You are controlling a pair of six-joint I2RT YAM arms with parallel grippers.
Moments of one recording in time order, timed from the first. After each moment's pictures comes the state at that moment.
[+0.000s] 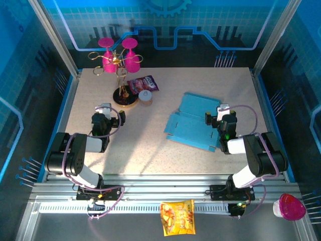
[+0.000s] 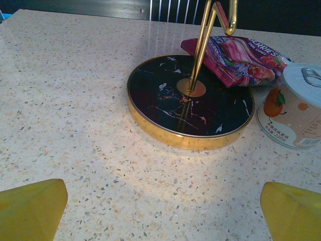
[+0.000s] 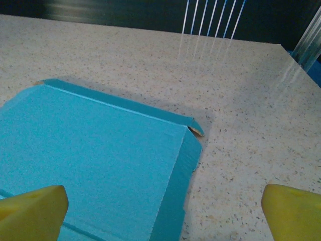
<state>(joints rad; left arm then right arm) 0.00 1.56 0.37 0.84 -0.01 -0.11 0.11 1.55 0.35 0.88 0.19 -0.06</state>
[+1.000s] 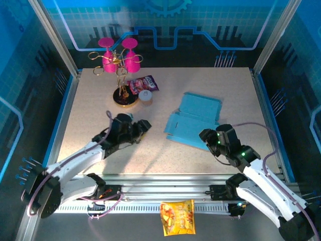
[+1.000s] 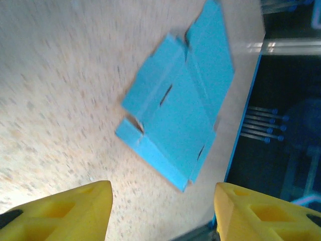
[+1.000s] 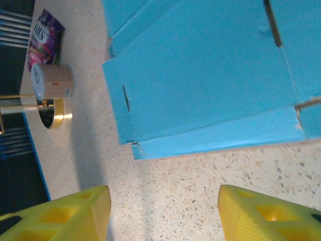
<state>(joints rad) -0.57 1.15 0.59 -0.07 0.21 -1.36 0.47 0.69 0.50 -0.57 -0.03 1.31</state>
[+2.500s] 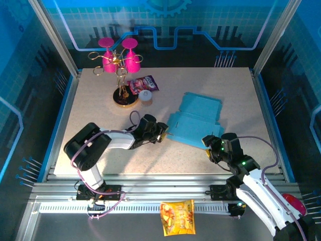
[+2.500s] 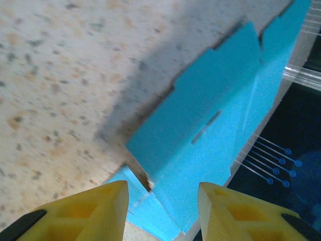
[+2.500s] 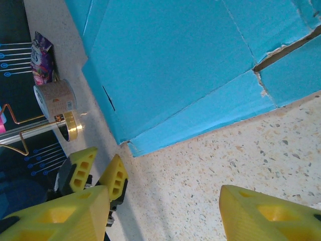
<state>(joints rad) -0.66 1.75 0.72 0.34 0.17 -1.68 0.36 0.57 0.31 -0.47 -0.17 1.48</state>
